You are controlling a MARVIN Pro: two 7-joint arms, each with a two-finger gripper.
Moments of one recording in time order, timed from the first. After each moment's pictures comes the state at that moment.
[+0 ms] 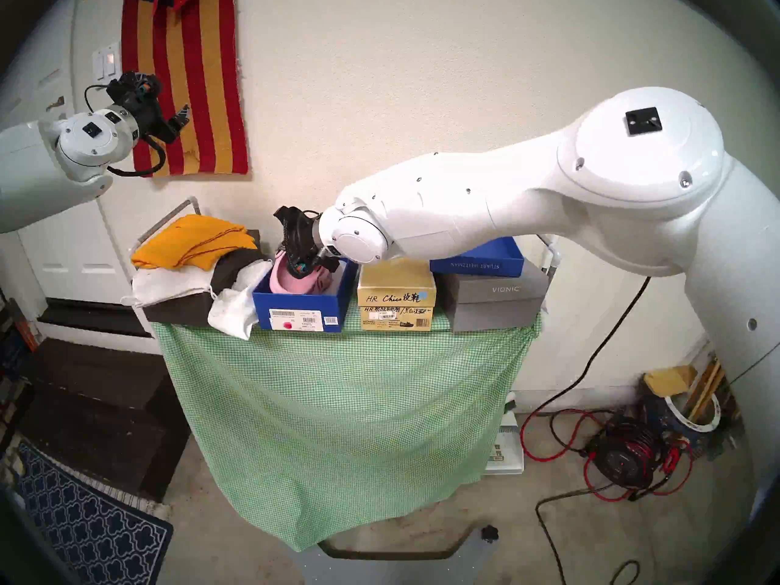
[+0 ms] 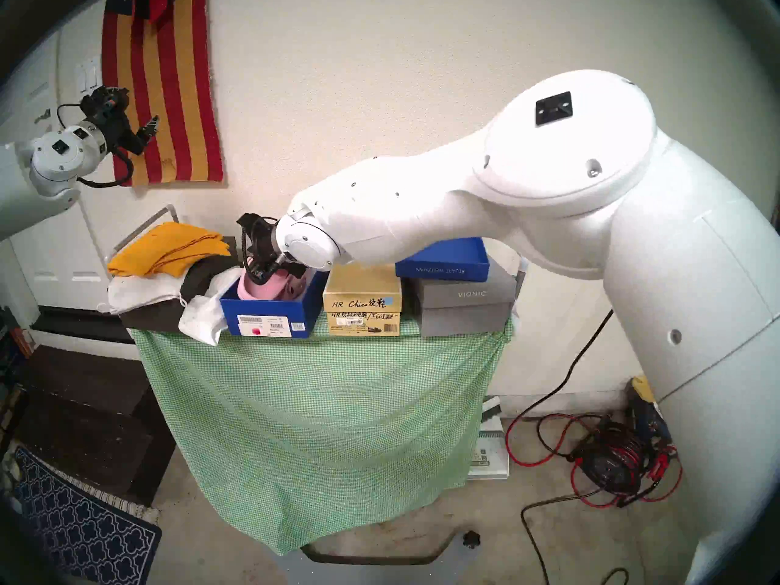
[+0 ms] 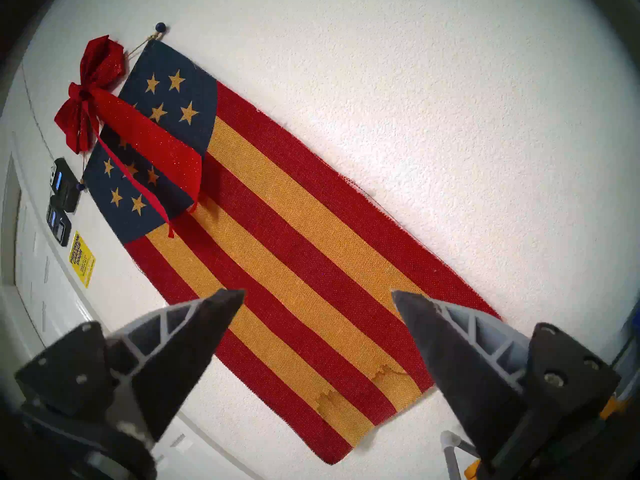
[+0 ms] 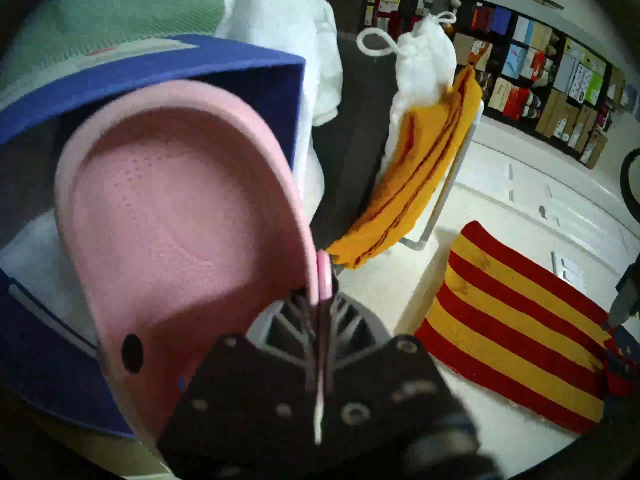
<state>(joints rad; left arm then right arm) -0.98 -0.51 1.13 -1.46 -1.09 -0.11 0.44 0.32 -1.66 -0.74 -1.06 0.23 -0.08 -0.01</state>
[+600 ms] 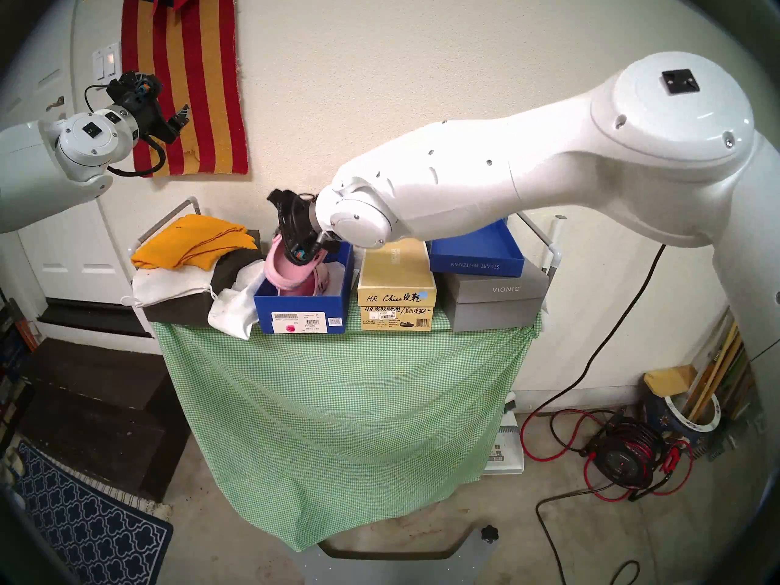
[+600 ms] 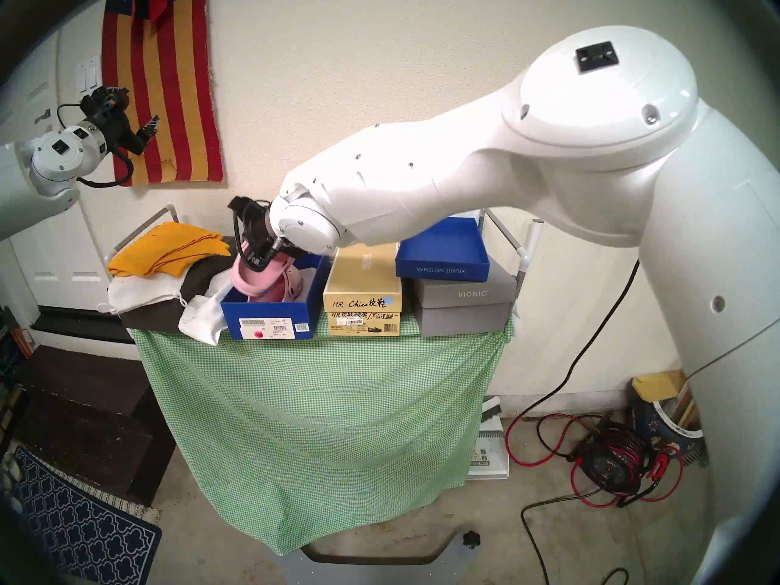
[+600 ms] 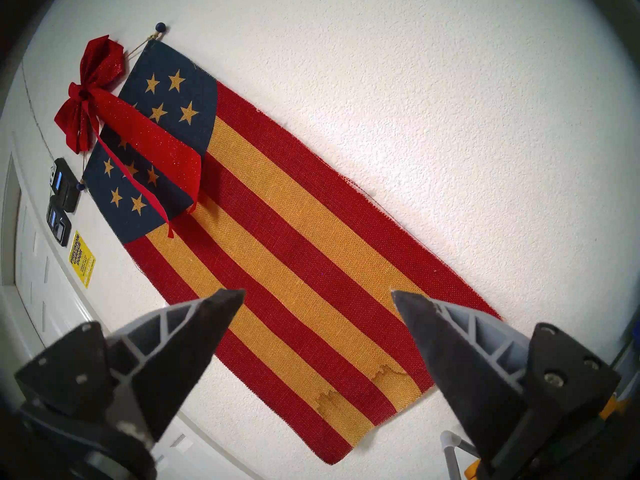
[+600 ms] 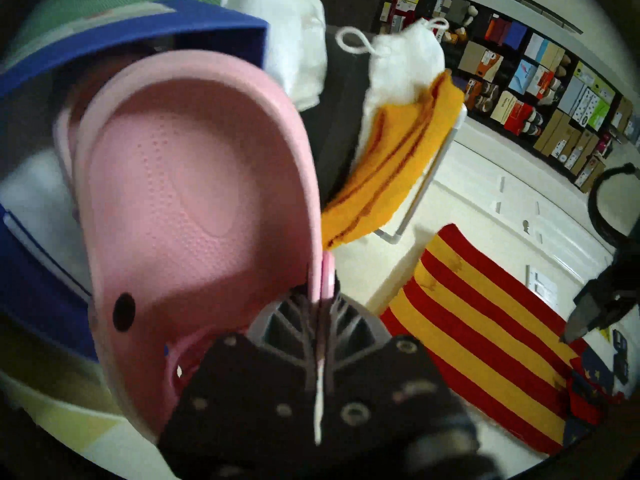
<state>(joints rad) -0.98 -0.51 1.13 -1.46 -1.09 -0.11 0.44 0.46 -1.59 -0.68 -1.17 0.13 0.00 0.04</state>
